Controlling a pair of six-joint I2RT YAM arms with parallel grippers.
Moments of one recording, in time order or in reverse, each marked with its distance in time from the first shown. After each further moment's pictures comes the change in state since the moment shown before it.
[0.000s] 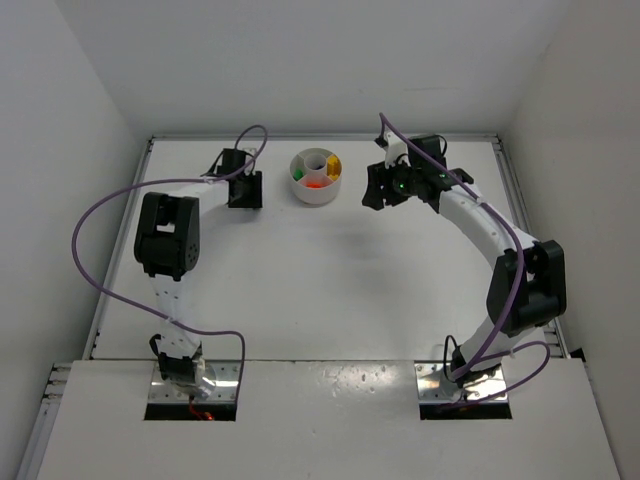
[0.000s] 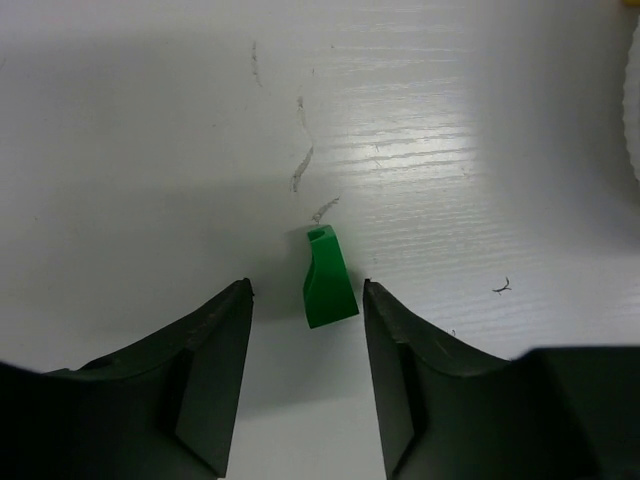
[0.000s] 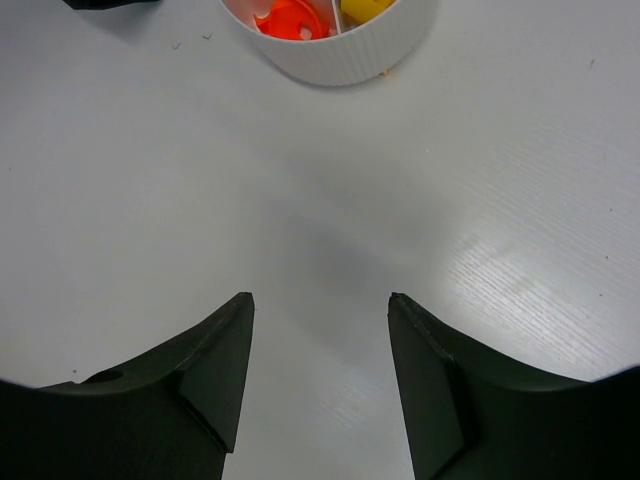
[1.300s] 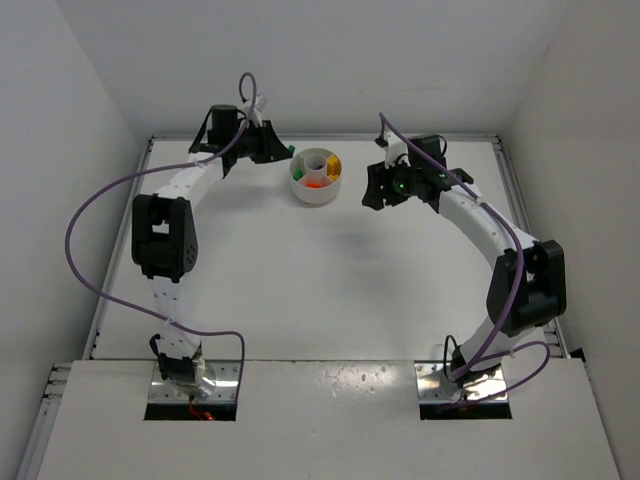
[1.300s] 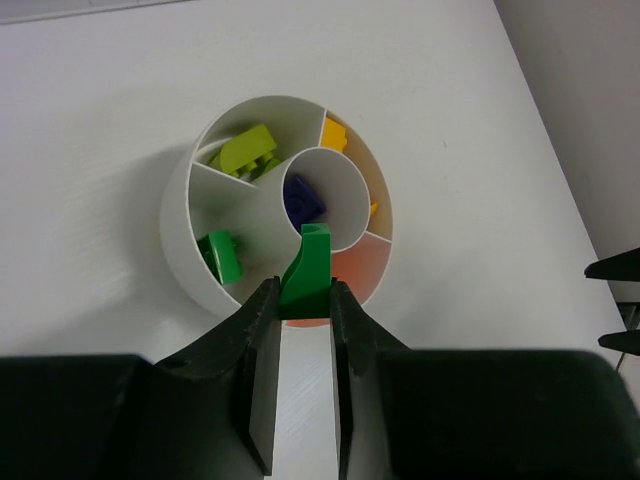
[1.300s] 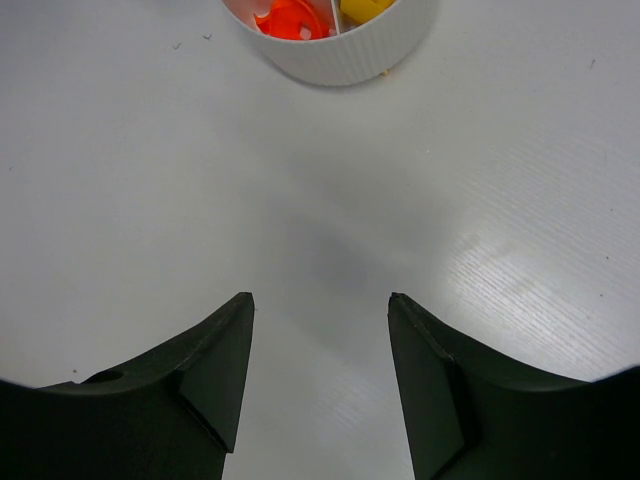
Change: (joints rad) left arm 0.009 -0.032 0.276 0.098 0.631 -0.174; right arm 0.000 0.001 0.000 0.000 -0.001 0.000
